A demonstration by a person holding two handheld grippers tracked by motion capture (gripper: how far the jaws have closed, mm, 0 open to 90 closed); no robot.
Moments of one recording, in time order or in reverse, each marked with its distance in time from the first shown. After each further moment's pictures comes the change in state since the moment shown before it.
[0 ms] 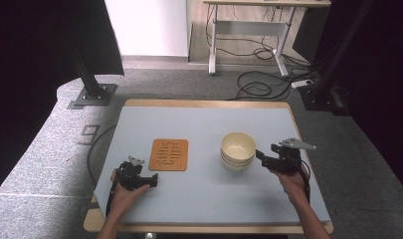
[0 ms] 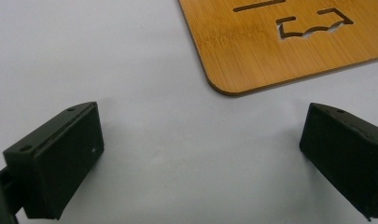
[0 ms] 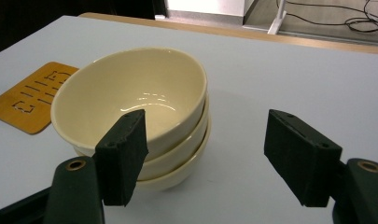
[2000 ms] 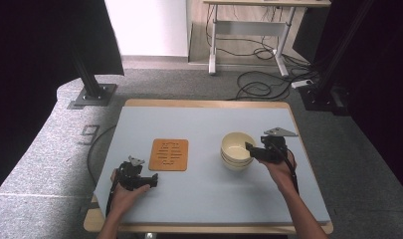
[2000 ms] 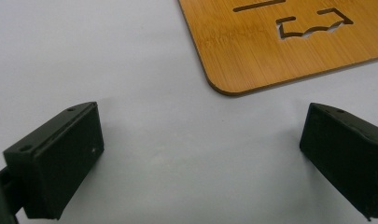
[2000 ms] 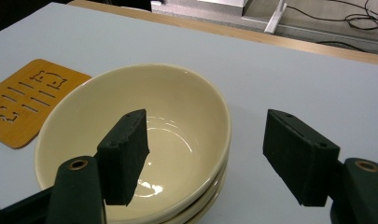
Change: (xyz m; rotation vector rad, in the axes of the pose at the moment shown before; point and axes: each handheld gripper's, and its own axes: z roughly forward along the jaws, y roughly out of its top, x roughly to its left) left arm 0.000 0.000 0.000 0.000 0.000 0.000; right arm 0.016 0.025 0.037 0.058 -0.026 -0.040
